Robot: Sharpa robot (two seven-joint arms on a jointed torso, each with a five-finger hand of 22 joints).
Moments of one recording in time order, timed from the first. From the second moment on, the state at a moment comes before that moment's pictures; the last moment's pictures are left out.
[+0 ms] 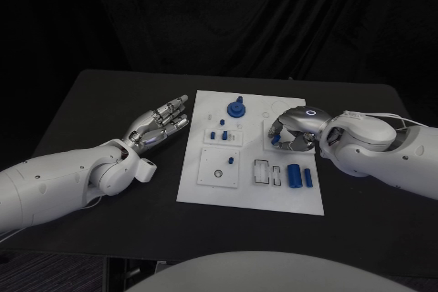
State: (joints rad) left arm 1.13 -0.89 -0.21 1.40 -0.27 -0.06 0.68; left_hand 1.56 0.17 -0.20 0.26 0.54 0.22 -0.05 0.03 0.03 0.02 0.03 0.01 0.00 0.00 0.07 0.01 0.00 0.16 0.02 0.17 0.02 0.07; right arm 1.31 -0.92 -0.25 1.62 -1.66 -0.27 -0.08; right_hand 1.49 -0.15 0.33 0.21 0.29 0.95 0.16 0.13 0.19 1.04 0.11 0.21 0.12 1.42 0.03 1.37 1.19 0.10 1.35 0.14 1.07 1.31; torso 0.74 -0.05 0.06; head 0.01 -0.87
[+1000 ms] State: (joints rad) left arm 1.13 -0.89 -0.21 1.39 -0.27 -0.05 0.68; left_hand 1.57 0.17 -0.19 0.25 0.54 0.22 -0.04 0.03 0.03 0.01 0.03 0.01 0.01 0.00 0.07 0.01 0.00 0.16 0.02 0.17 0.02 0.07; right arm 1.42 -1.00 -0.25 1.79 -1.66 -0.33 -0.09; right_hand 1.53 -0.13 0.39 0.14 0.28 1.04 0.14 0.17 0.24 1.14 0.09 0.21 0.13 1.43 0.01 1.37 1.19 0.10 1.36 0.12 1.09 1.31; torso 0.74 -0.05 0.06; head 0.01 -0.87
